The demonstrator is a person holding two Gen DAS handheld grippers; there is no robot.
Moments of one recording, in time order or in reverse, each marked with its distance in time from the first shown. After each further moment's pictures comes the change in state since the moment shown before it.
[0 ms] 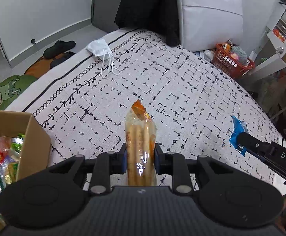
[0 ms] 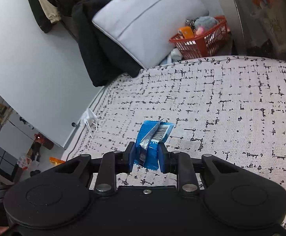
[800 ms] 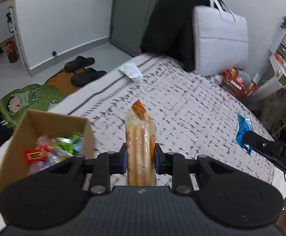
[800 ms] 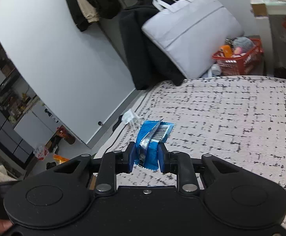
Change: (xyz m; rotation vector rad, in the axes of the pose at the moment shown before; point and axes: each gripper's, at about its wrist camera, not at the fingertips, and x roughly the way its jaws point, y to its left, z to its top) left arm -0.087 0.054 -0.015 -0.057 -0.123 0.058; right arm -0.039 0.077 -0.015 -0.122 -0.042 0.129
